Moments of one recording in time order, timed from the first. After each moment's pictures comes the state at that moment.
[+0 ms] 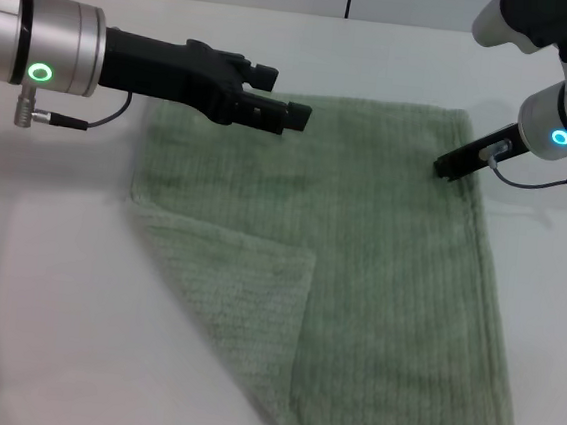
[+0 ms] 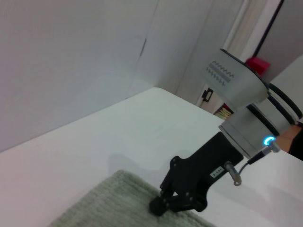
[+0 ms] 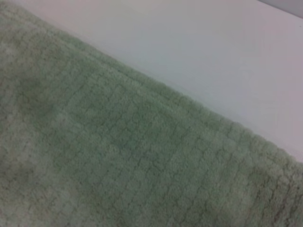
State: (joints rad) left arm -0.60 -1.98 1.15 0.92 1.82 1.40 -1.94; right arm 0.94 2.02 -1.27 -0.53 0.64 0.96 -0.70
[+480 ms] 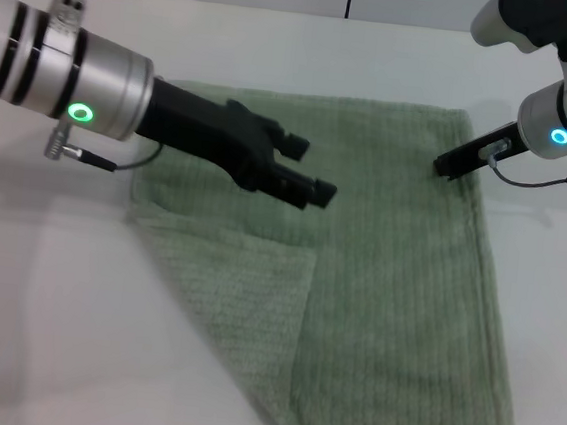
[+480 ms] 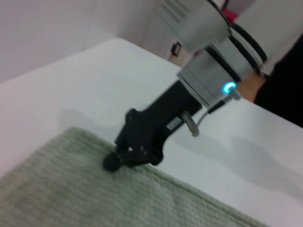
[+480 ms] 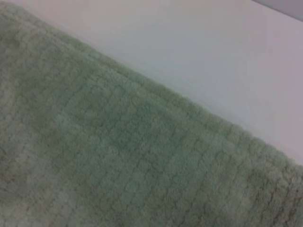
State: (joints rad) left arm -0.66 -2.03 1.15 0.91 1.97 1.50 -1.95; right arm 0.95 2.02 -1.28 -0.52 0.64 0.95 -0.70
